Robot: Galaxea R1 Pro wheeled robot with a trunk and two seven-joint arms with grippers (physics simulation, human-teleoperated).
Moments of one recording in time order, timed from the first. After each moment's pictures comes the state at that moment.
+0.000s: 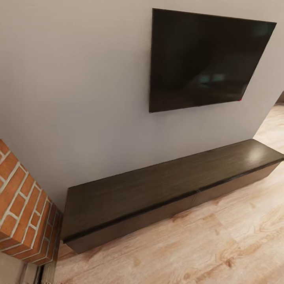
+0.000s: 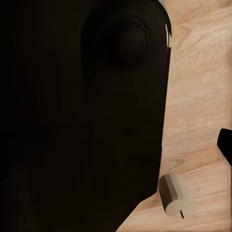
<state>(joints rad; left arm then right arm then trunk) 0.01 -0.01 0.00 -0.02 0.01 0.00 -0.01 -0.06 0.00 0.01 -0.01 0.00 -0.17 -0.01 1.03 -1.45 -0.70</state>
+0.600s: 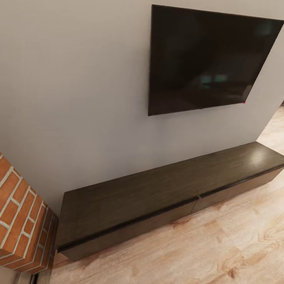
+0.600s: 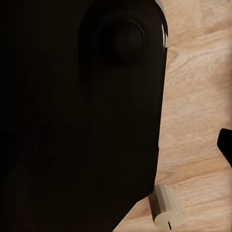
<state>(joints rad) 0.01 -0.01 0.00 -0.02 0.01 0.00 -0.01 -0.06 -0.01 0.01 -0.02 0.01 -0.16 -0.01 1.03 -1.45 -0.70</state>
